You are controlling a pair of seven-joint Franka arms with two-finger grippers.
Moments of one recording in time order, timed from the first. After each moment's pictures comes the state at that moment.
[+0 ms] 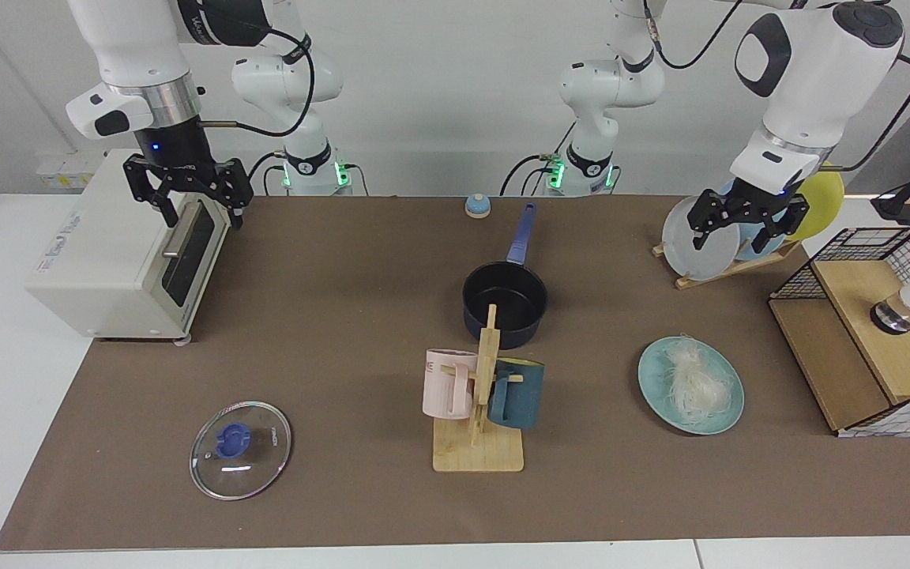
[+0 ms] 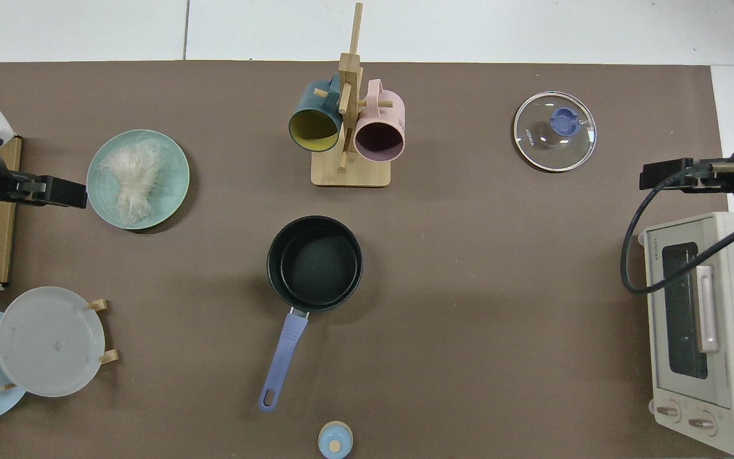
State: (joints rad) left arm -0.03 0.04 0.01 -1.62 0.01 1.74 0.13; right arm 0.07 -0.02 -0.04 -1.60 -0.04 1.76 0.11
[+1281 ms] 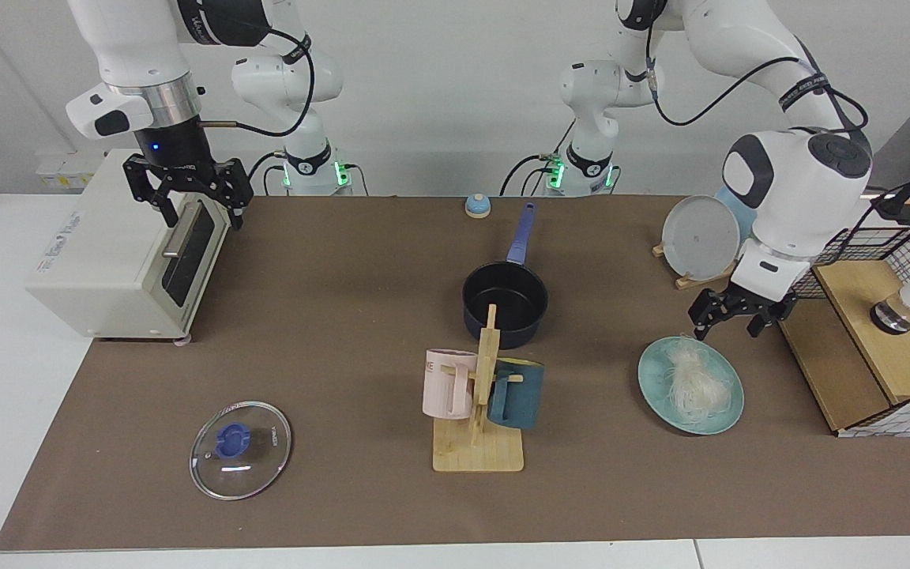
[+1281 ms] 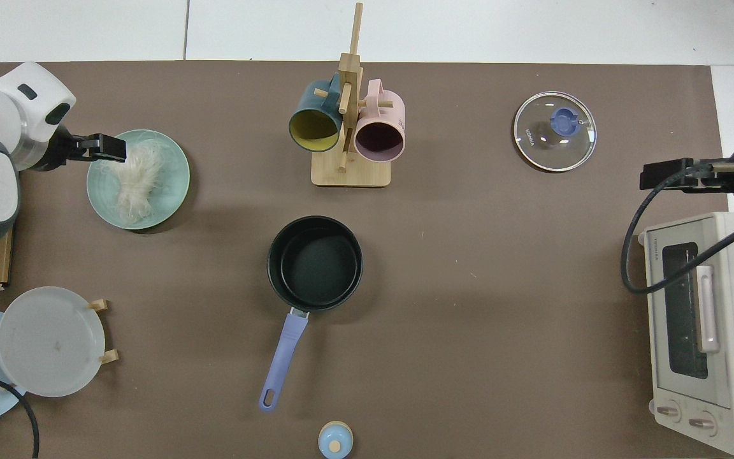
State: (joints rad) left arm -0.01 0.31 0.03 -1.62 -0.01 2.10 0.02; right arm 0.07 -0.02 -0.04 -1.60 -0.04 1.76 0.11
